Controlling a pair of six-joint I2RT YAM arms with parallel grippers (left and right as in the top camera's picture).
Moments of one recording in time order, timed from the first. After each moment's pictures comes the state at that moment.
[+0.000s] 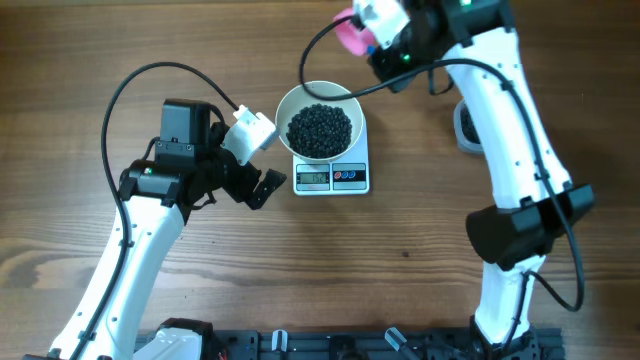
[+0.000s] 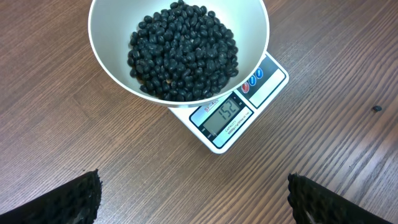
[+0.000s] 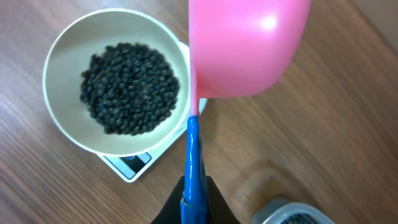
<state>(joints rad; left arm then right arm) -0.15 1.29 0.99 -0.71 0.43 0.51 0.37 2.10 2.38 -1.47 -0.10 -0.44</state>
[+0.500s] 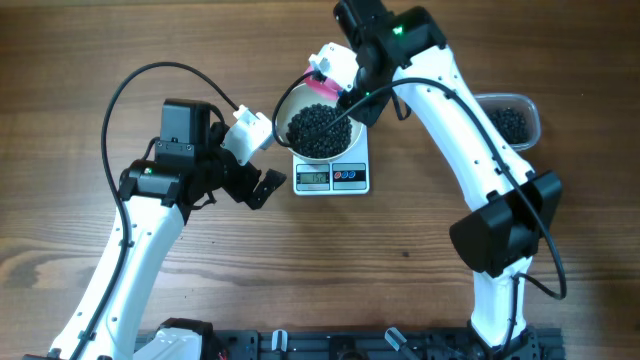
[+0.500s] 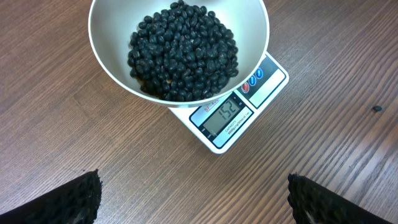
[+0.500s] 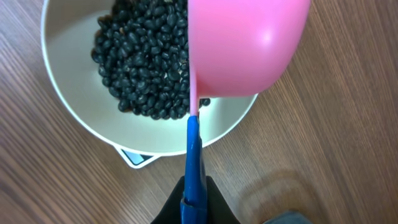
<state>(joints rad) -0.15 1.29 0.99 -0.71 0.43 0.51 0.50 2.11 2.16 -1.39 -0.01 -0.54</state>
